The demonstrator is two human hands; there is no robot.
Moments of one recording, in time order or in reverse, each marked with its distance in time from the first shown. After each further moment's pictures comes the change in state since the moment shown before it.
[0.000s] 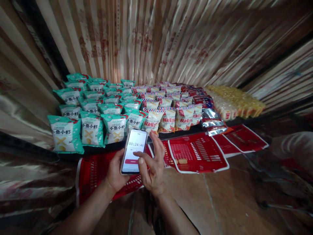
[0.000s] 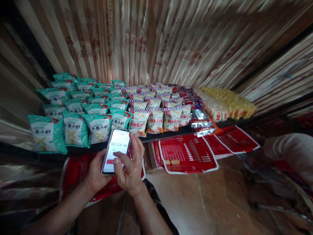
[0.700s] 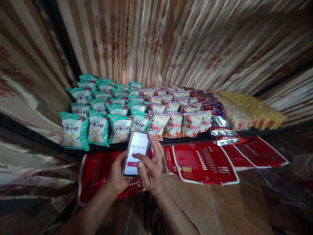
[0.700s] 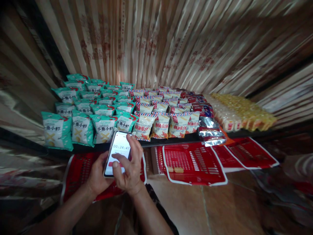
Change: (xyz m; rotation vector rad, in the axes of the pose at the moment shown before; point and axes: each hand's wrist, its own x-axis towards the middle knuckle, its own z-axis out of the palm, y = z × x) left_hand -0.002 -0.005 0.002 -0.066 0.078 0.032; right_hand 0.008 0.006 0.008 0.128 -0.023 -0.116
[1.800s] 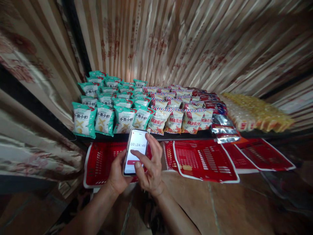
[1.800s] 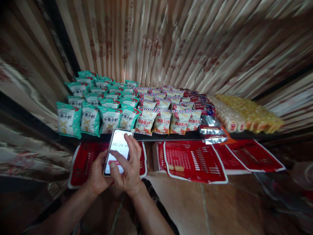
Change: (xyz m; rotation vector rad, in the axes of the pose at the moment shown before) left_hand -0.032 -0.023 -0.015 -0.028 0.055 0.120; right_hand -0.021 -0.026 -0.014 0.060 -0.059 -0.044
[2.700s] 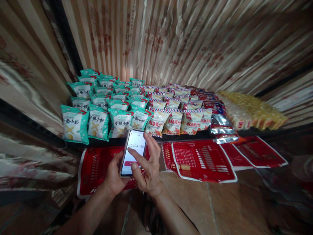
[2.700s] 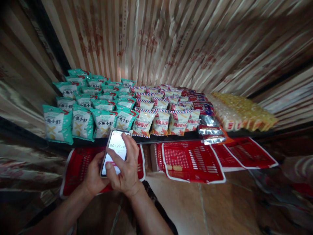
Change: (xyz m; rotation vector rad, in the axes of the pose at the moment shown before) left_hand 0.025 0.010 0.003 0.011 -0.013 -0.038; right_hand 0.014 0.018 0.008 -0.046 -0.022 0.005
